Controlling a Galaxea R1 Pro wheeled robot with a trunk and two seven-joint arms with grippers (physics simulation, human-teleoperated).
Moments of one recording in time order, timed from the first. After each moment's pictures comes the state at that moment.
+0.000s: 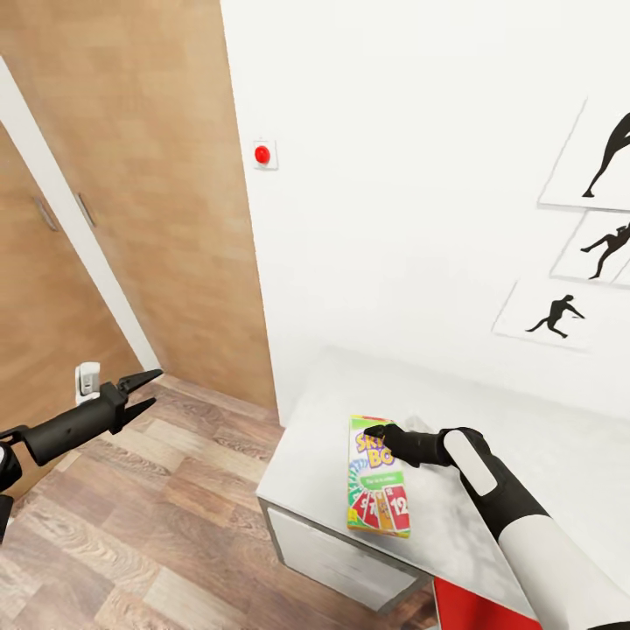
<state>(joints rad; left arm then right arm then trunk) -0.45 0.33 0.36 -1.47 1.35 1.03 -0.05 -0.71 -0.13 0.17 -0.84 -0.97 0.81 -0.01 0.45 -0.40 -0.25</state>
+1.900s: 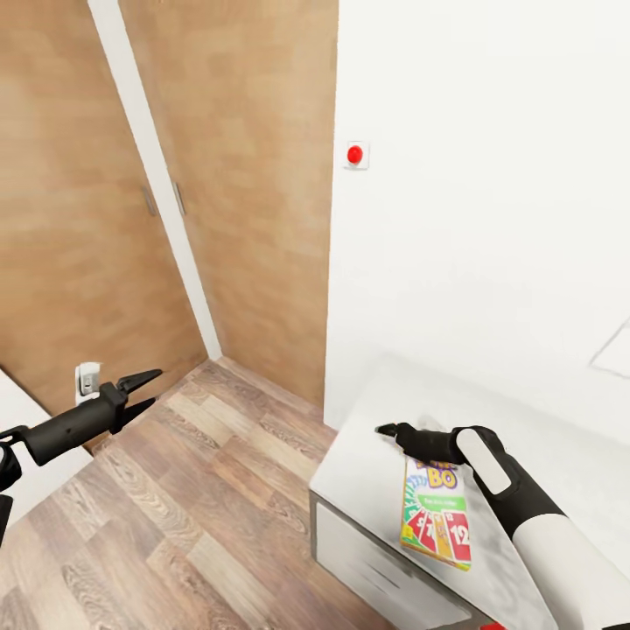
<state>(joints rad) -0.45 0.33 0.36 -1.48 1.35 1.03 -0.05 -0.71 -0.18 0.17 -0.84 -0.98 0.81 -0.01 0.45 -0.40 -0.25</state>
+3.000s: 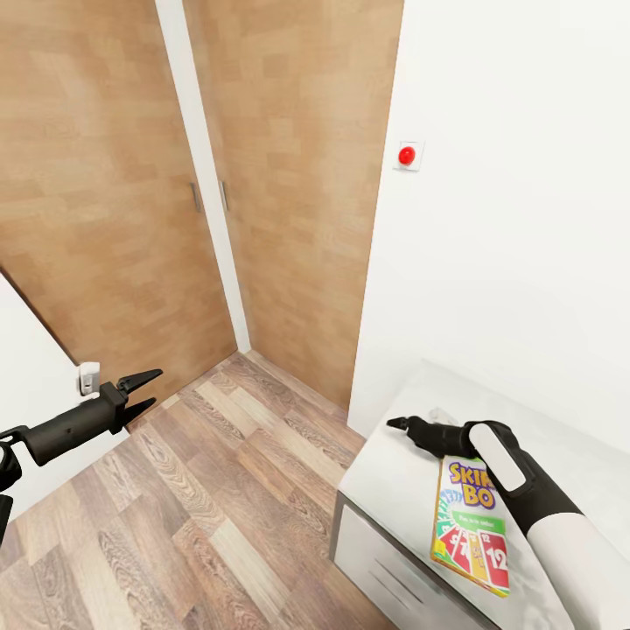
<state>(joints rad) -0.45 0.33 0.36 -1.48 1.35 1.03 -0.05 -0.71 -0.23 0.16 -0.89 -0.98 0.81 -0.01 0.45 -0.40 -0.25</state>
